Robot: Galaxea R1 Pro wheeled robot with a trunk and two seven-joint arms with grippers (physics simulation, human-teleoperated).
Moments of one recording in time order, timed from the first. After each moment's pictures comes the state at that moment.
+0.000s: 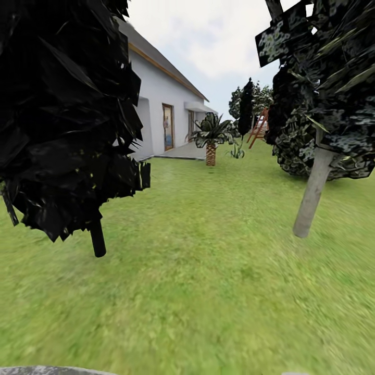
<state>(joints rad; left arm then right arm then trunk) -0.17 0.07 0.05 -0.30 0.02 -0.31 0.04 -0.14 -0.08 -0.03 -0.47 0.00 -0.31 0.00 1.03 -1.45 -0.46</state>
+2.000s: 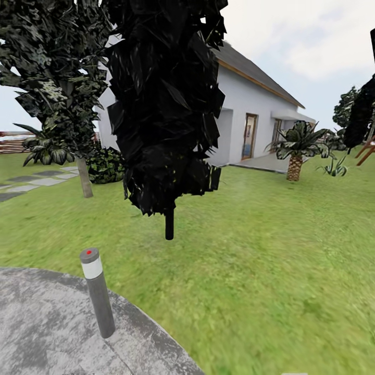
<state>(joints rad) -0.17 0.07 0.05 -0.30 0.02 -0.30 0.04 -0.14 -0.08 -0.03 -0.47 0.00 -0.31 0.00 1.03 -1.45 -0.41</state>
